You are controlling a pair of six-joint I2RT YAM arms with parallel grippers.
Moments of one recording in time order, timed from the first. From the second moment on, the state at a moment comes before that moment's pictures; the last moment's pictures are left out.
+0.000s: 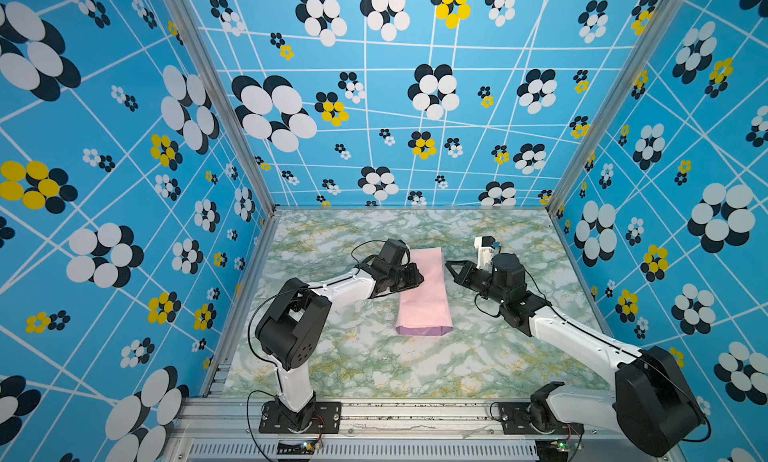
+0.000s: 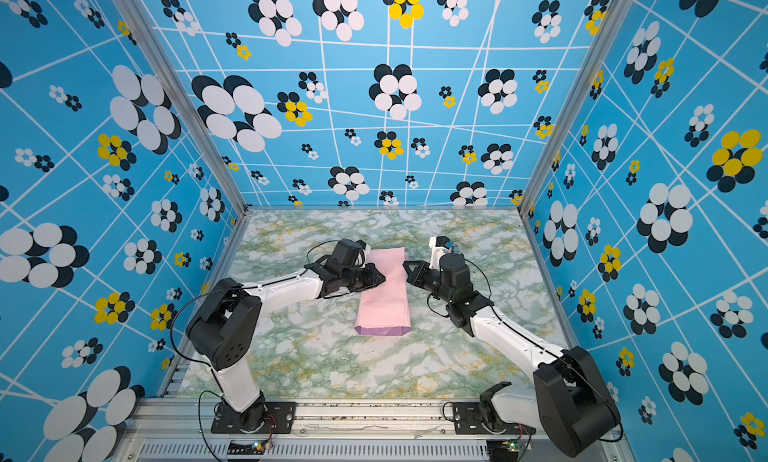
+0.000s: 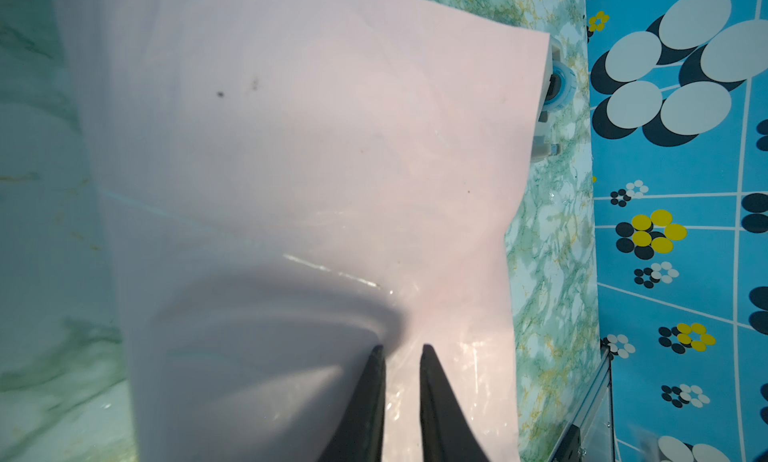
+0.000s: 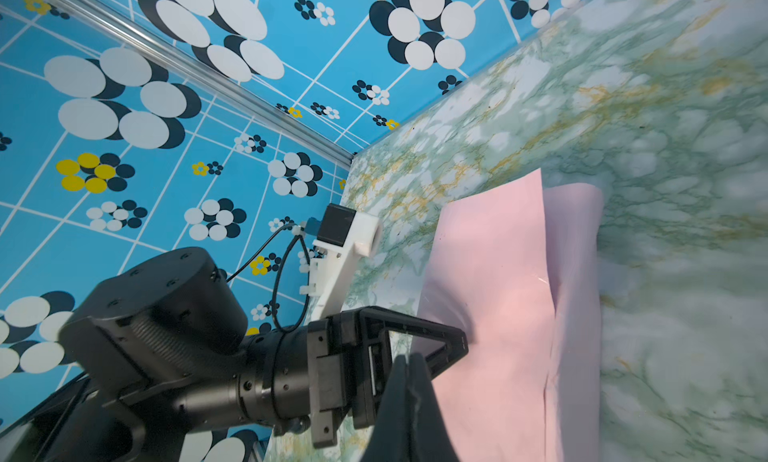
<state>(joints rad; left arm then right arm) -0.61 1.81 1.13 -0.09 0.34 -0.77 0.49 1.29 0.66 0.32 -0.18 0.85</state>
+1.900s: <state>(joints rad) -0.61 1.81 1.13 -0.09 0.34 -0.77 0.57 1.56 0.51 0.73 0.16 1.03</state>
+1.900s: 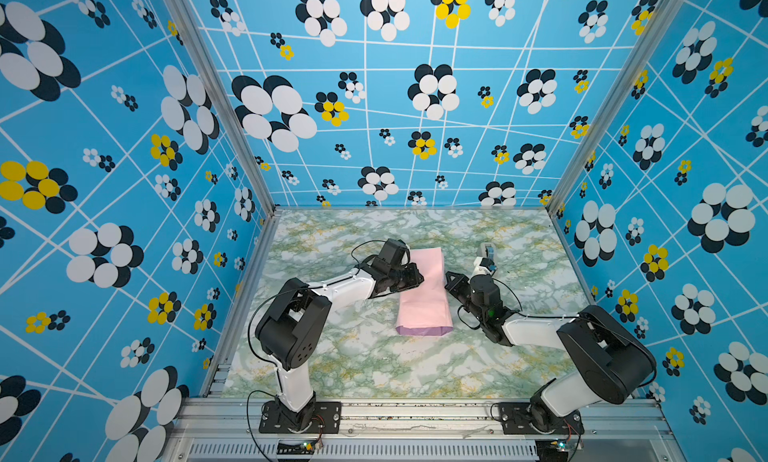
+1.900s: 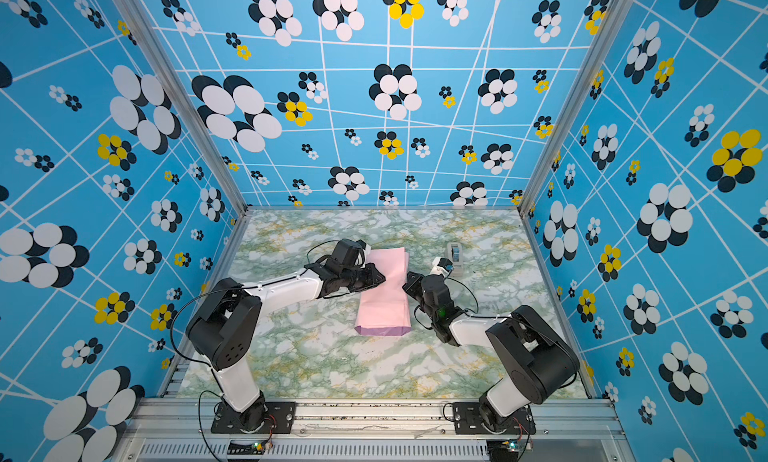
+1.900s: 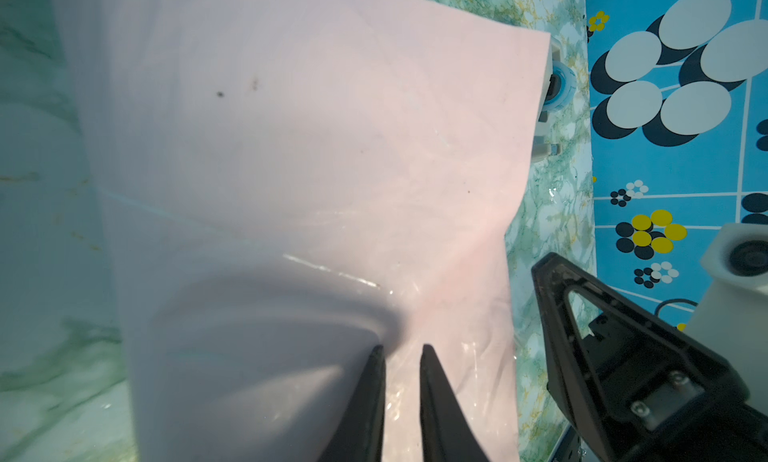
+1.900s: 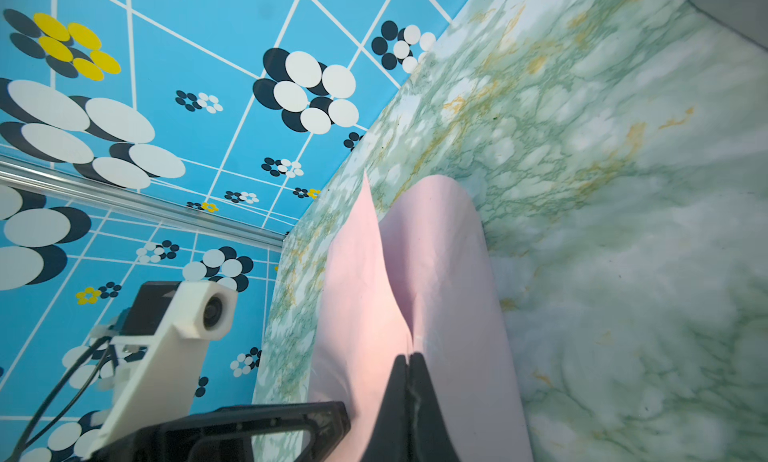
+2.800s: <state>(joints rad) -0.61 1.81 1.13 -0.09 0.34 -0.77 0.55 1.64 0.46 0.81 0.11 1.04</state>
